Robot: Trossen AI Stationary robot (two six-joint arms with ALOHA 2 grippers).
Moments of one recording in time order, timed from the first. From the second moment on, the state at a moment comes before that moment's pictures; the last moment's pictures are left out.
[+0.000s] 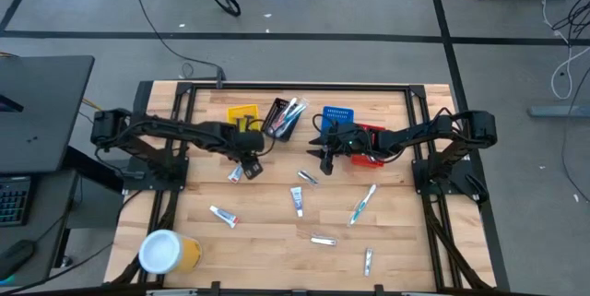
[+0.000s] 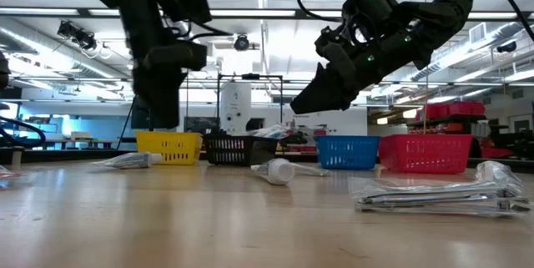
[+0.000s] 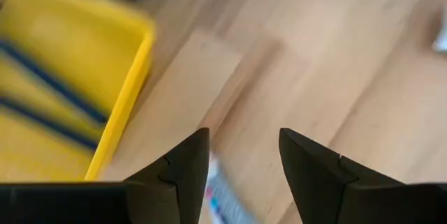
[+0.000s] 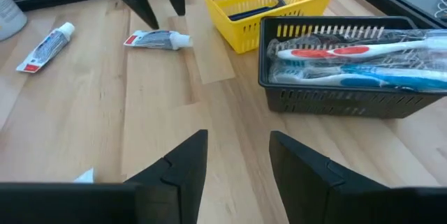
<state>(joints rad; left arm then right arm) 0.09 1.44 0.86 -0.63 -0.14 -0.48 -0.15 1.60 0.66 0.45 0.01 0.11</state>
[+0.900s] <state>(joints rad) 0.03 1.44 0.86 -0.62 -0.20 -0.47 0.21 1.64 0.91 0.18 0.01 0.16</state>
